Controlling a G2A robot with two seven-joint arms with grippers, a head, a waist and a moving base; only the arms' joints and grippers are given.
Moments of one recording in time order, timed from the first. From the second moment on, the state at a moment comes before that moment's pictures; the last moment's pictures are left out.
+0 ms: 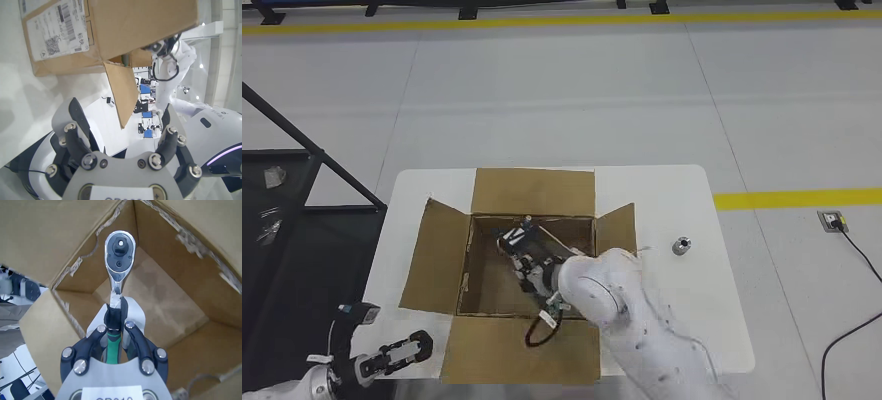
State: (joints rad) left arm 1.57 -0.67 -1.54 -1.42 -0.68 -0.76 -1.06; right arm -0.84 -1.61 1.02 -1.64 -1.13 -0.19 1.16
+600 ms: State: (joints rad) left arm 1.59 -0.67 -1.55 -1.43 -0.70 -0.78 -1.03; right arm -1.07 -1.58 1.10 -2.06 -1.15 -0.26 1.13
